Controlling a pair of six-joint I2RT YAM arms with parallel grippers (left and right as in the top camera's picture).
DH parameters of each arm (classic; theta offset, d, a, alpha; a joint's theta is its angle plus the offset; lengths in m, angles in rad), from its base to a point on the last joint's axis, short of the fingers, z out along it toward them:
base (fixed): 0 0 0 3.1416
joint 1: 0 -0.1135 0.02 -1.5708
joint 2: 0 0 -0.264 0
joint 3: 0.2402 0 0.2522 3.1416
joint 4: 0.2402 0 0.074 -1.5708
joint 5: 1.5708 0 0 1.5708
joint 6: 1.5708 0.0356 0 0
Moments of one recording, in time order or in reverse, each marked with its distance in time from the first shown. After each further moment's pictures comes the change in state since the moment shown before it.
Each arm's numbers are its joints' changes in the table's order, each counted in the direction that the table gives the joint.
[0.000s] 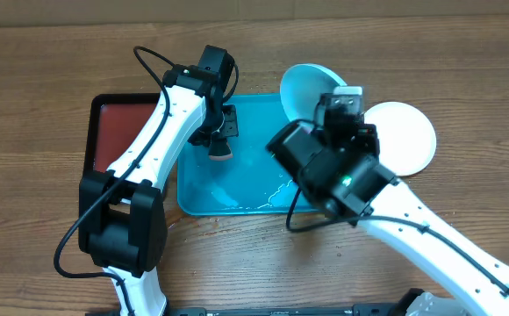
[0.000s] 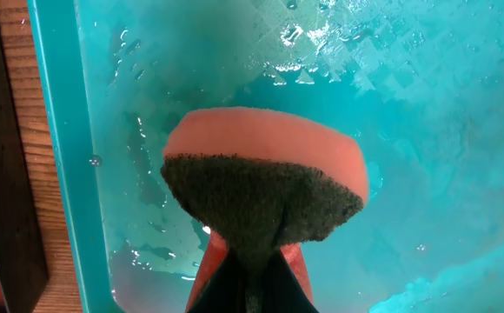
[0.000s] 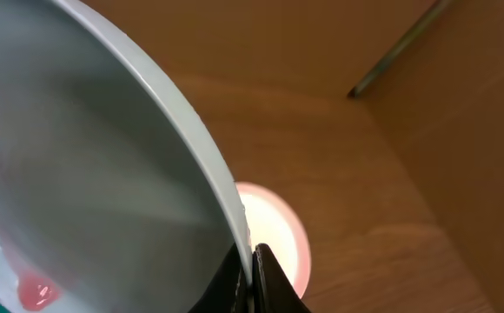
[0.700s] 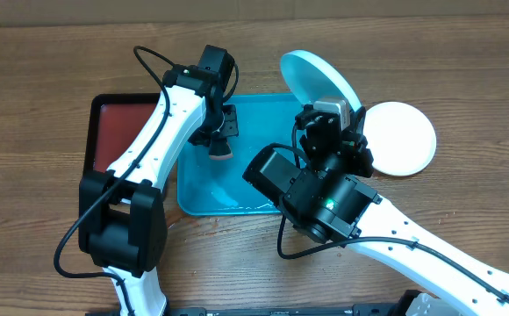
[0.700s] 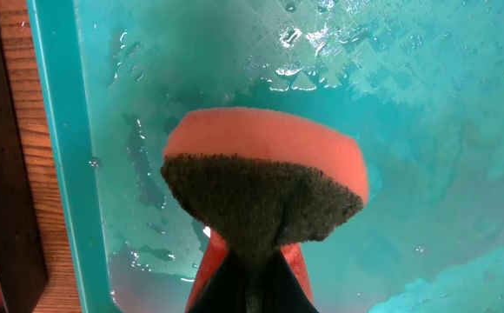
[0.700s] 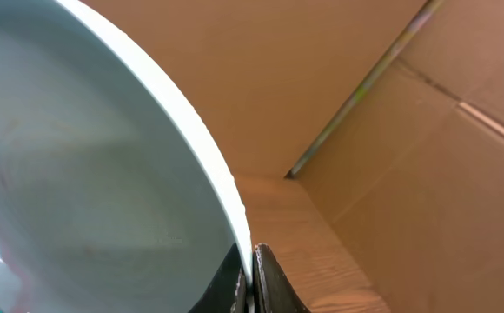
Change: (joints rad) left arm 0.000 0.000 0.000 -0.004 0.000 0.000; right arm -0.116 0.000 0.000 -0.002 0.314 0.000
